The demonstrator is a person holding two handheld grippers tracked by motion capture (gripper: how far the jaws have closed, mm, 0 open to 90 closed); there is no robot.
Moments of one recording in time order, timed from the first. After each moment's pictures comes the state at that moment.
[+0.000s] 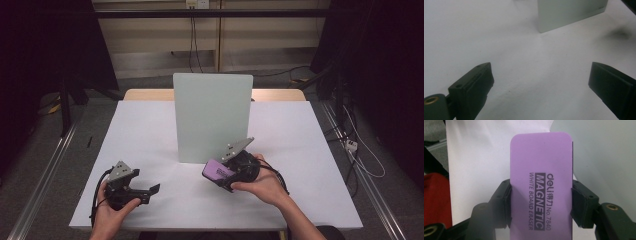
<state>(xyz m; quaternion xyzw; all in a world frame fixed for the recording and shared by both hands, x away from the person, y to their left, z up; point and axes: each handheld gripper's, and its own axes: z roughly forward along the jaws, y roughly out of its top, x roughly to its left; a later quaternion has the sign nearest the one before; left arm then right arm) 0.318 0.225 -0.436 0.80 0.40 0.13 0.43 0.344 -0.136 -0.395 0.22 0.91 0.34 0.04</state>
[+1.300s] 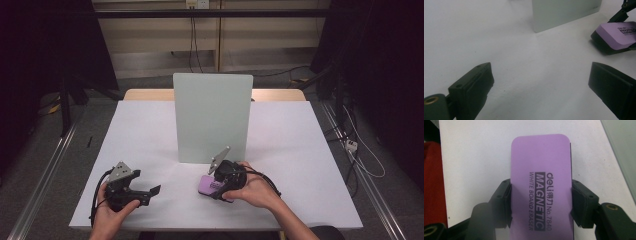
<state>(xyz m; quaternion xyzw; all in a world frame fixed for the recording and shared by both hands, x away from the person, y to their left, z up) 0.316 0.224 -0.435 0.80 0.39 0.13 0.44 0.344 -0.104 -0.426 0.18 0.95 0.25 0.00</state>
